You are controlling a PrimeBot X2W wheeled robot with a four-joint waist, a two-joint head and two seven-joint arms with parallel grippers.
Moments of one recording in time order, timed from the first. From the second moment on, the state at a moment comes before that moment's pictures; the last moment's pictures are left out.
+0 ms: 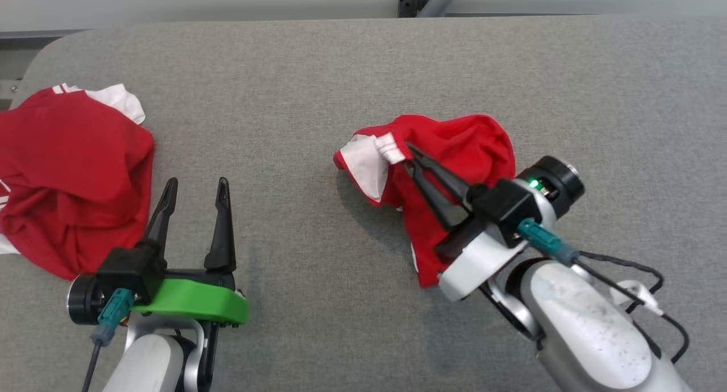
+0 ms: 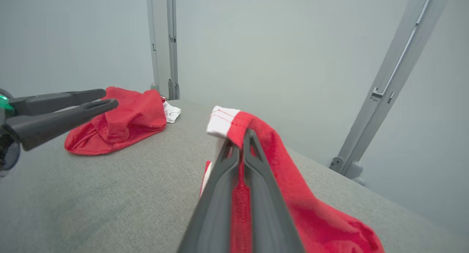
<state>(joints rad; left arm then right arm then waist) -0.20 0.26 -0.34 0.05 -0.43 0.16 -0.21 -0.44 -0.15 0.54 0.08 0.11 0.13 -0.07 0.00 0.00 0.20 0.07</state>
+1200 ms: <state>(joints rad) -0.20 0.30 -0.35 0.01 -0.43 0.19 -0.18 -0.16 -0.11 0.03 0.21 0.16 0.13 -0.20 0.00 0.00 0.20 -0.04</state>
